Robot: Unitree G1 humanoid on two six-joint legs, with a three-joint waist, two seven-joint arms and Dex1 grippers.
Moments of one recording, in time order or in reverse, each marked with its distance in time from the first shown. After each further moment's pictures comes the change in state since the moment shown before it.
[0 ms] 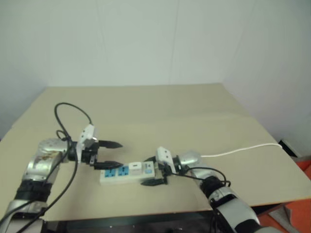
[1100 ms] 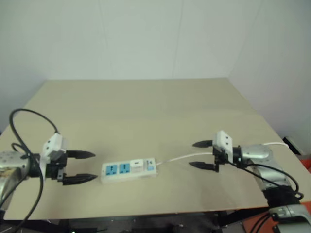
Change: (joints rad) left arm 0.392 0.201 0.282 -0.312 -0.100 0.101 0.118; right arm 0.259 -0.489 -0.257 -0.601 0.191 0.343 -0.114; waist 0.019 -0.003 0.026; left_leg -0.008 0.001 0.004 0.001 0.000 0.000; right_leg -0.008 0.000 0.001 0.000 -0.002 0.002
